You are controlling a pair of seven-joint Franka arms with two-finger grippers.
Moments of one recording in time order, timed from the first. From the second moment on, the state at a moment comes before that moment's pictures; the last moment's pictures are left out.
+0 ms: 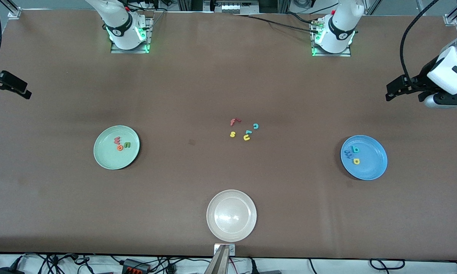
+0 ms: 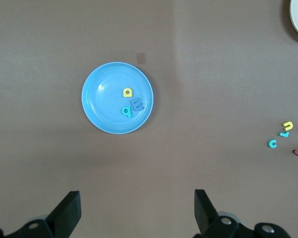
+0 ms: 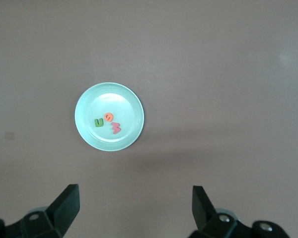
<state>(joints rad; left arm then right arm) -0.01 -0.03 -0.02 -1.70 -0.02 1.64 -0.03 -0.04 -0.05 -0.07 -1.69 -0.02 1.67 -0.02</state>
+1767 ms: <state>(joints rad) -0.01 -0.03 -0.02 -1.70 -0.02 1.63 -0.03 -0.04 -0.10 -0.07 -1.78 -0.02 1.68 -0.05</state>
